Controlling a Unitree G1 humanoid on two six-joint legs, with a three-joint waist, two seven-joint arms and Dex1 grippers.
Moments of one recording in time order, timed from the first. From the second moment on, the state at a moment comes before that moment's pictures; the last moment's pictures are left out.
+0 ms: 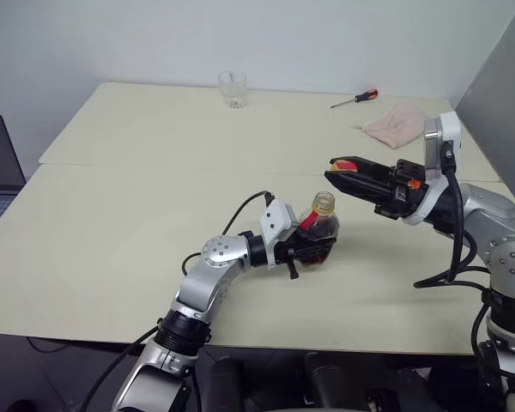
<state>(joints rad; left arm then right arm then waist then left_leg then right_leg) -0.43 0.20 -0.28 -0.01 -0.27 0.25 -0.91 -0.54 -0.61 -0.18 -0.39 0.92 0.83 0.69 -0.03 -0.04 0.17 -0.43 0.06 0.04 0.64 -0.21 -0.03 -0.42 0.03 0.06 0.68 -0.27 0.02</state>
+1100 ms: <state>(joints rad) -0.43 0.20 -0.15 0.02 -0.25 0.21 -0.70 -0.20 -0.41 -0.41 0.08 0.31 0.50 0.08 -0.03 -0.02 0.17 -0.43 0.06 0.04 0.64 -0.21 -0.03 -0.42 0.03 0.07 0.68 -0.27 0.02</state>
